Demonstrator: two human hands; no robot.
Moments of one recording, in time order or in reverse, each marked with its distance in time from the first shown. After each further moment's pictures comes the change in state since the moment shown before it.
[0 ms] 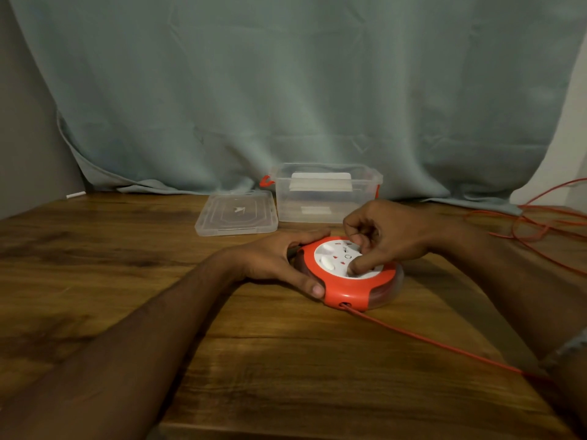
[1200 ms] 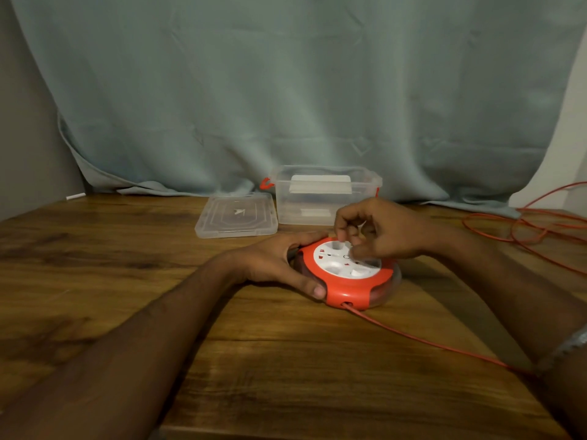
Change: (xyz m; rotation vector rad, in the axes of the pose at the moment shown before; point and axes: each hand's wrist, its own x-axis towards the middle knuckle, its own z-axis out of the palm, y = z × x) left_hand -0.002 0.005 0.000 -0.065 0.008 0.100; right_hand 0.007 0.006 0.004 0.143 0.082 -0.129
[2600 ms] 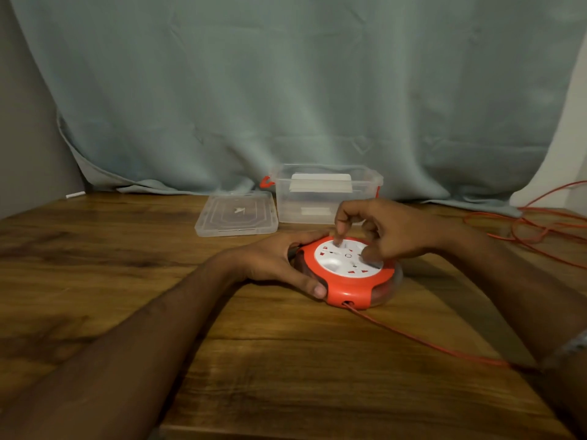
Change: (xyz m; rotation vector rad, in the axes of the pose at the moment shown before) left_hand 0.003 -0.003 0.001 0.018 -0.007 -0.030; right_hand -0.001 0.003 -0.005 -0.034 -0.039 0.022
